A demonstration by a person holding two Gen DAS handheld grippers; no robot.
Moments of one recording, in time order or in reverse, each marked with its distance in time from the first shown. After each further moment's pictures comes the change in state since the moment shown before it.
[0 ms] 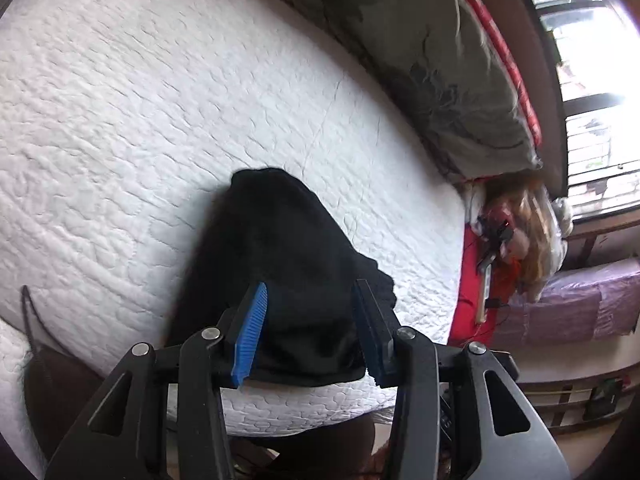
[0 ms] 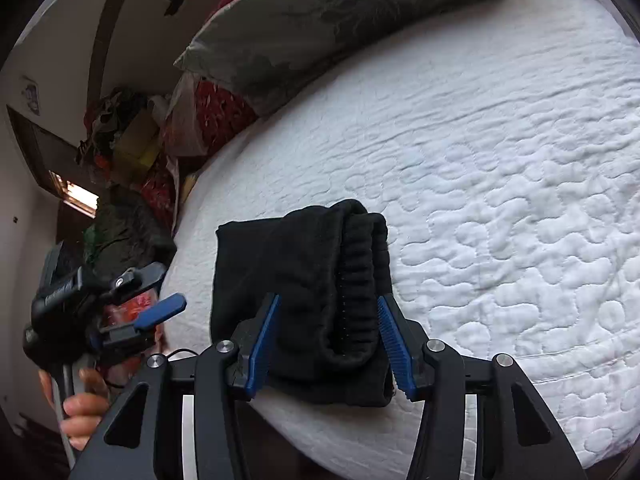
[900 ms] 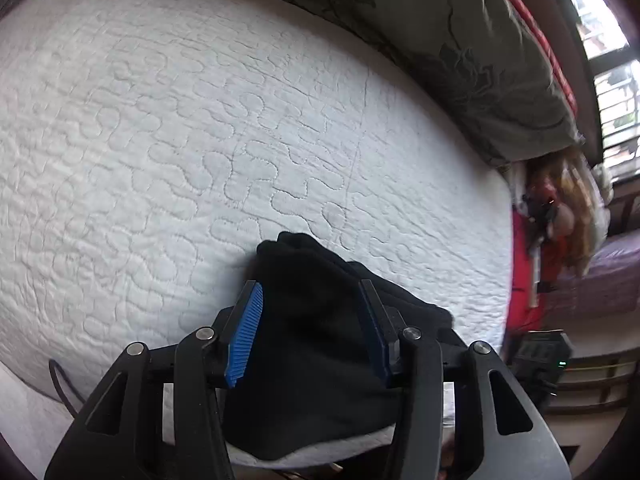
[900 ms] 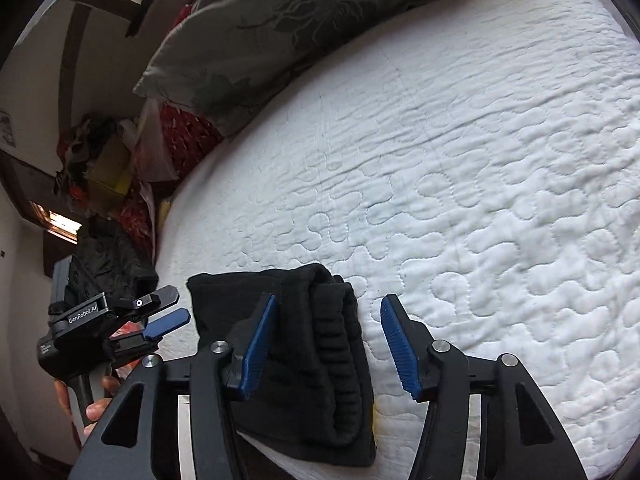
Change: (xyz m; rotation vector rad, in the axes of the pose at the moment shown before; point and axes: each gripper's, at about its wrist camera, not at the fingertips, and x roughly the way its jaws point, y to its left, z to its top) left arm 0.022 0.009 0.044 0.138 0.026 0.167; right arm 0.030 -0.017 0.036 0.096 0.007 -0.059
